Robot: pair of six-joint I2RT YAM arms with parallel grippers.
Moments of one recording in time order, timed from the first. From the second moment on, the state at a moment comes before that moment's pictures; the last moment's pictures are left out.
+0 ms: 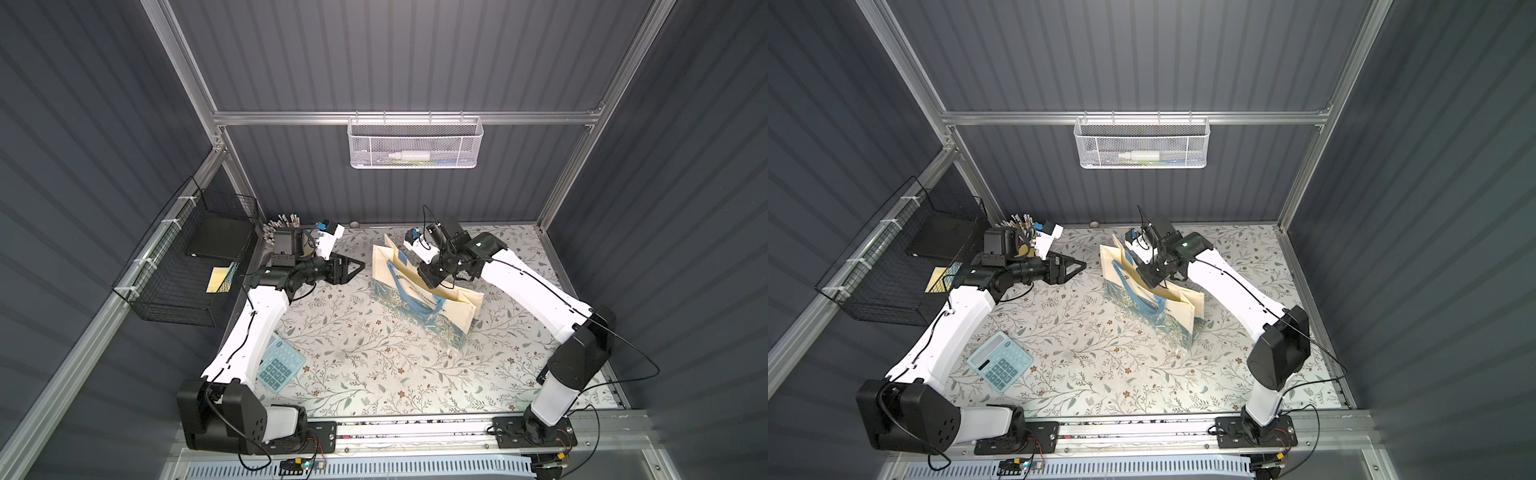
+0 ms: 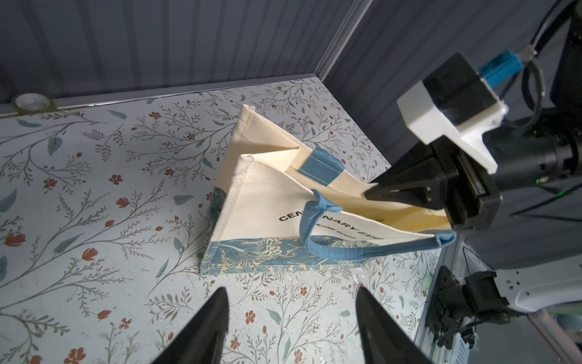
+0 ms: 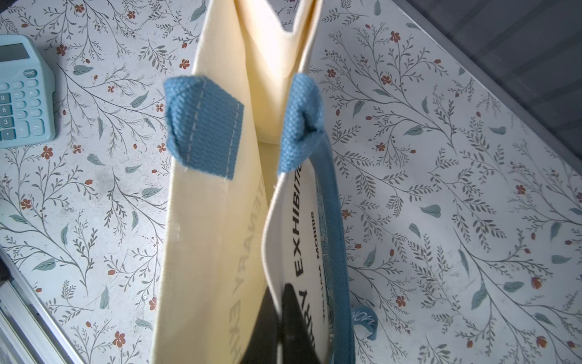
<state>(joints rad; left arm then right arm) -0.11 1.34 1.23 -0.55 0.80 0.02 0.69 1.74 1.73 -0.95 -0.08 -0.16</state>
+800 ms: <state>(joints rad) -0.11 1.61 1.18 -0.39 1.02 0.89 0.68 1.63 1.55 -0.87 -0.32 -0.25</state>
